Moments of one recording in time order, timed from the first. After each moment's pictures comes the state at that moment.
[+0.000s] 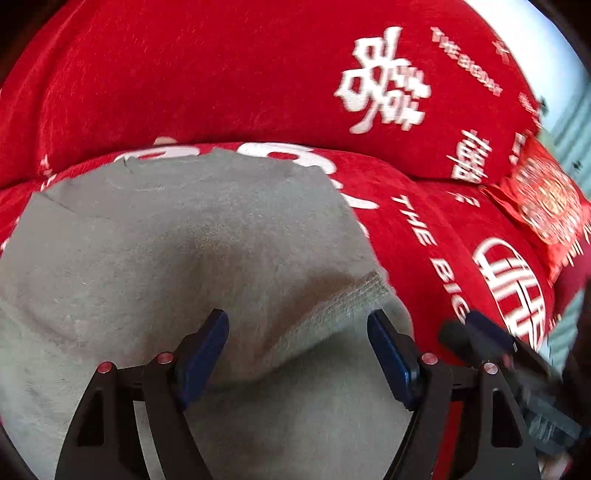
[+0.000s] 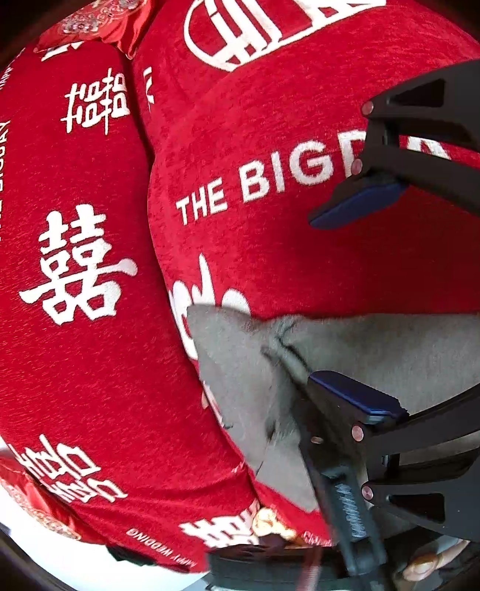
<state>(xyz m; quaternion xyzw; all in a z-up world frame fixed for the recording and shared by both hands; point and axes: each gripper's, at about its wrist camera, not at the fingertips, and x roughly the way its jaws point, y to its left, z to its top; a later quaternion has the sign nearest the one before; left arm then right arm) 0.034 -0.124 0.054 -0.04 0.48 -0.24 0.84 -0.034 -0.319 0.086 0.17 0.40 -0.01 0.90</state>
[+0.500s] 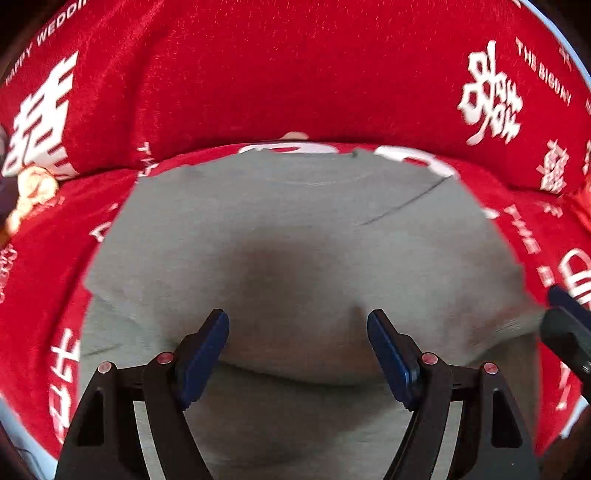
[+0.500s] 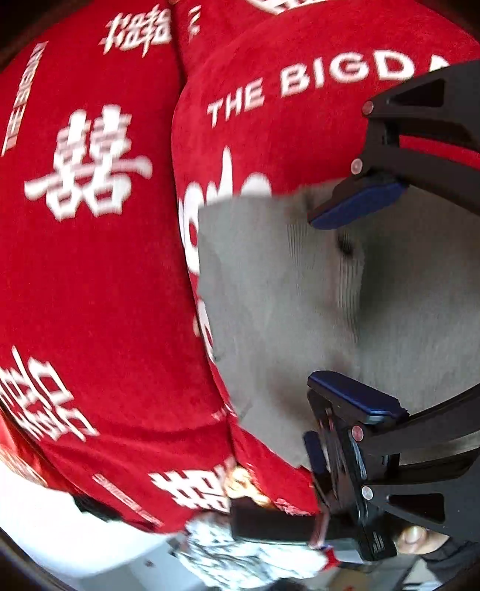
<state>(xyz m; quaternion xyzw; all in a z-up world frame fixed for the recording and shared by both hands) 0.056 -0.037 0.021 0.02 0.49 -0.08 0.87 0.004 -0.224 0.097 0.10 0.40 0.09 0.91</state>
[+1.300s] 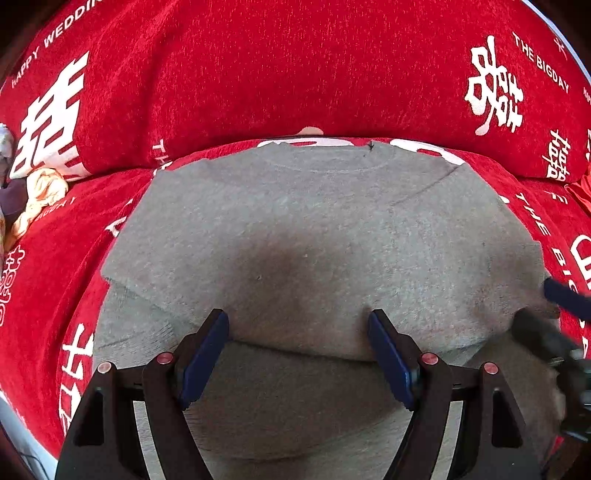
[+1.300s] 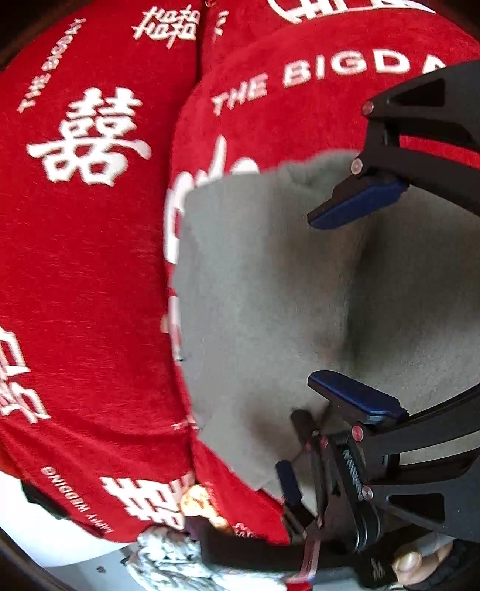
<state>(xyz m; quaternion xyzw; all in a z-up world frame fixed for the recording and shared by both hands) 0.040 -0.018 0.012 0.03 0.47 -0.08 0.88 0.012 -0.195 0.067 0.04 0.45 0.05 0.89</state>
